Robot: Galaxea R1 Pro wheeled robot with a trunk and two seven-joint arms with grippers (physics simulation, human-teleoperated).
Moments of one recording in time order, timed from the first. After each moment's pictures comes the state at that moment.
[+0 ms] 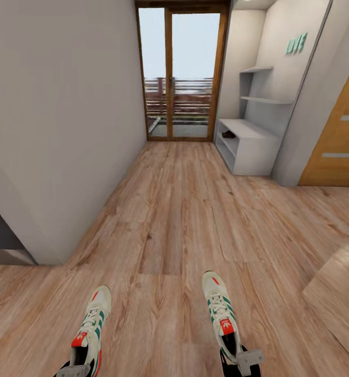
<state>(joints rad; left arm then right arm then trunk) -0.13 0.00 0.57 -0.56 -0.23 -0.48 -0.40 -0.15 0.07 -0.09 -0.55 0.27 -0.49 -0.02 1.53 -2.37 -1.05</state>
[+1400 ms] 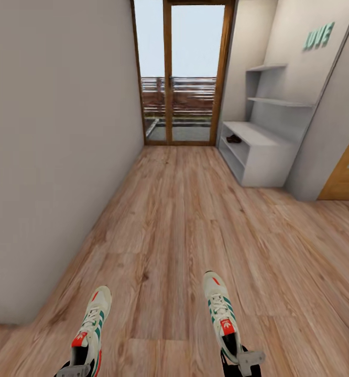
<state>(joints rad) -0.13 0.00 0.57 -0.56 -0.23 -0.48 -0.40 -0.15 0.07 -0.09 -0.55 0.27 -0.49 -0.02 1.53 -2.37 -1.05</state>
